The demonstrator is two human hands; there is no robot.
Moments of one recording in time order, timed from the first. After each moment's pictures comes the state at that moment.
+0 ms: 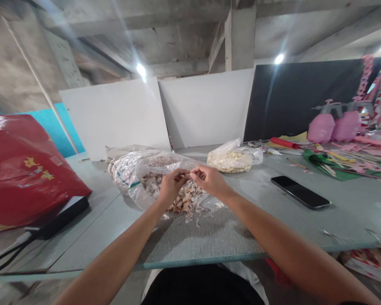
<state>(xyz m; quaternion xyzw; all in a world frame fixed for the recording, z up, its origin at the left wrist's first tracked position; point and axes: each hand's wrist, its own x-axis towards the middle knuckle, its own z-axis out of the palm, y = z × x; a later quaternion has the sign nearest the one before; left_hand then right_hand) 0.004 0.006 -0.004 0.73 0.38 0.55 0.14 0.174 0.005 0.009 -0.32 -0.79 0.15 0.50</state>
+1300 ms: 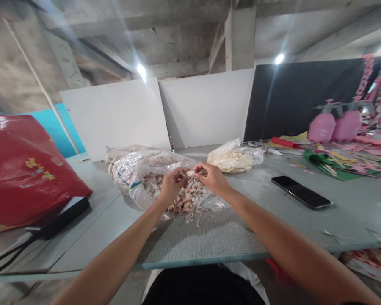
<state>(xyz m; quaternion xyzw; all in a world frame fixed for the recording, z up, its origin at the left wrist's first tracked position) 0.004 0.015 -0.010 0.70 0.35 0.57 0.26 0.177 0.017 0.006 -0.32 -0.75 0.28 0.51</state>
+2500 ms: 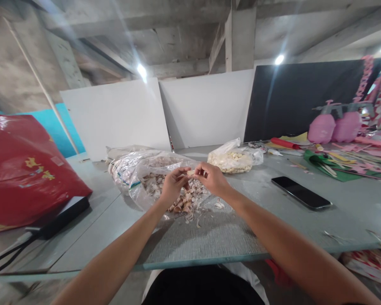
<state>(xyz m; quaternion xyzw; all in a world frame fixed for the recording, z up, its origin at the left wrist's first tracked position) 0.015 0.011 -0.005 0.65 0.31 0.59 0.37 0.180 0.012 0.012 -0.29 -0.80 0.09 0.53</state>
